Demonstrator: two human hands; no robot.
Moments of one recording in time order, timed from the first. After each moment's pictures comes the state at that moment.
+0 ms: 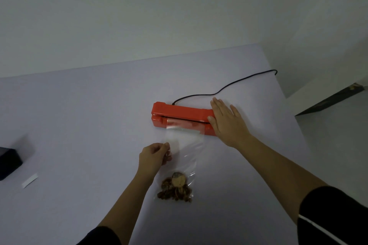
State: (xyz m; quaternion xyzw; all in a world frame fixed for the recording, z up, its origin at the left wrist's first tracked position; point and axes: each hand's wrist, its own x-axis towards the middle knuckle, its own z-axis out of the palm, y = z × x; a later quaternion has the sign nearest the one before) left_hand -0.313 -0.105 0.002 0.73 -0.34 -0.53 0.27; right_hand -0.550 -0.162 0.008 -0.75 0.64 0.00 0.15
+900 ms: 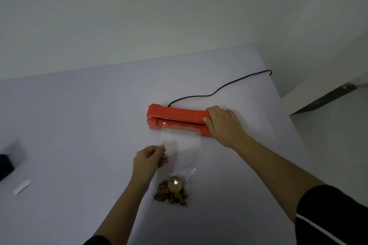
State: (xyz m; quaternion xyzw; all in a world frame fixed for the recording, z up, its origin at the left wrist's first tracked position) left_hand -0.312 -0.098 0.006 0.71 -0.34 -0.54 0.31; right_hand -0.547 -0.163 0.016 -0.74 0.65 -0.01 0.16
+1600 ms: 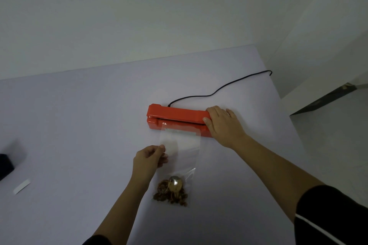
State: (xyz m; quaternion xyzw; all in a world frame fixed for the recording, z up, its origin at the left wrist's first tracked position) left_hand -0.312 -0.099 0.004 0.71 -0.33 -0.54 0.31; right_hand -0.549 -0.163 0.014 -0.74 0.64 -0.02 0.18
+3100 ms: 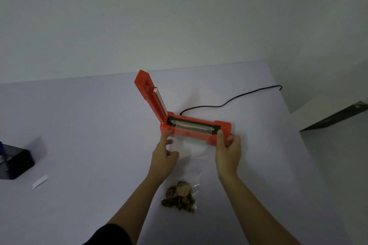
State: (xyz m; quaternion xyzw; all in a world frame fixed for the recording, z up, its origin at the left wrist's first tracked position) left_hand -0.319 -0.119 0.004 0.66 -0.54 -0.45 0.27; right_hand -0.487 -0.120 0.030 -0.25 0.77 -0.48 0.35
